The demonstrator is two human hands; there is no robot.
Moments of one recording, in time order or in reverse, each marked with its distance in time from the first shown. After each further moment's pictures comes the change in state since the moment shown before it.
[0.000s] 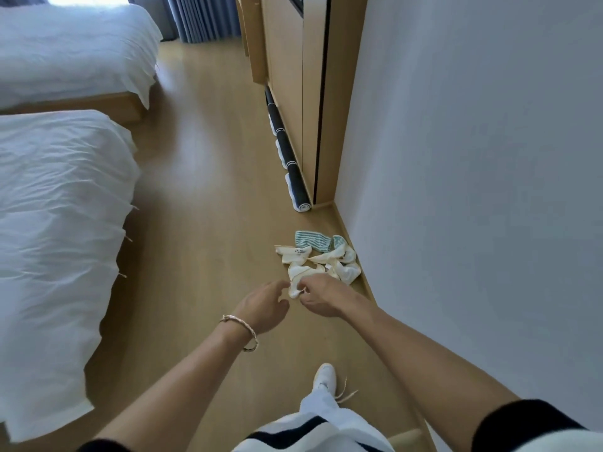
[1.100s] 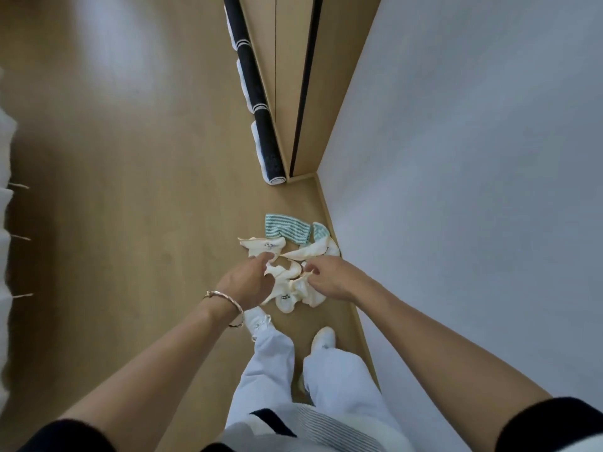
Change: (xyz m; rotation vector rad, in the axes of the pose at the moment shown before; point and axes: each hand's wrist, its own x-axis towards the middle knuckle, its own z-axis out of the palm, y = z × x) left_hand 0.420 0.001 -0.087 -0.051 -0.234 -0.119; right_hand 0.345 0.143 -0.196 0.186 -0.224 0.230
